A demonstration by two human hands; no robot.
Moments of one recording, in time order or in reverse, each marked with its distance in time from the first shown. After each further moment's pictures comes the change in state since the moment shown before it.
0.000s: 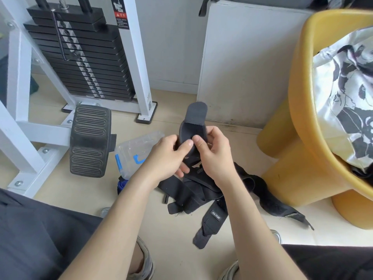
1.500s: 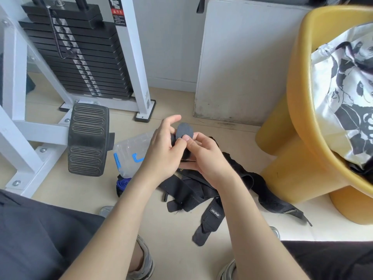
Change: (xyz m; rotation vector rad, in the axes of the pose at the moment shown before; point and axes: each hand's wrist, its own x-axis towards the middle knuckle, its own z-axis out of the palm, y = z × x) left_hand 0.001 -0.007 0.003 0.027 0.189 0.249; right_hand -0.006 -0.010 0.009 0.423 -0.316 0.379
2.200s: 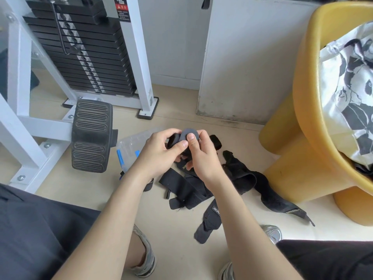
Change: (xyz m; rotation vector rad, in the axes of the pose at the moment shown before) left_hand 0.002 -0.021 -0.019 -0.048 -0.166 -0.104; right_hand 0.007 0.023 0.013 -0.312 0.206 -0.152
